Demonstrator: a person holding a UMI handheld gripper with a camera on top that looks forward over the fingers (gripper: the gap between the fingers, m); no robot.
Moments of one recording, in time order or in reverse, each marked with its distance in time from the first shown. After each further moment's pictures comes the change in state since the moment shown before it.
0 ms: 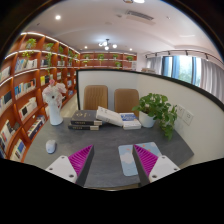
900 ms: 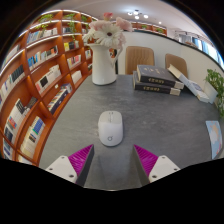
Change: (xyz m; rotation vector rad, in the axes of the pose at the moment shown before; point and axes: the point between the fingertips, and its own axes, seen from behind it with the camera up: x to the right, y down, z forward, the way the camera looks) arm -0.372 0.168 0.170 -0.337 -0.273 -0.052
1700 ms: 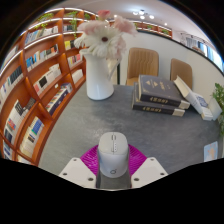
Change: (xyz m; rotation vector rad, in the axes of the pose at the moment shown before) arm 0.026 -0.087 0.035 -0.027 -0.015 -0.050
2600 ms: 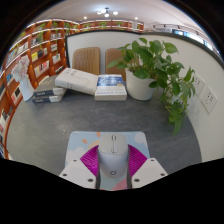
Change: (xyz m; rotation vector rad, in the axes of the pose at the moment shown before) arm 0.515 0.100 -0.141 -0.002 0.202 0.112
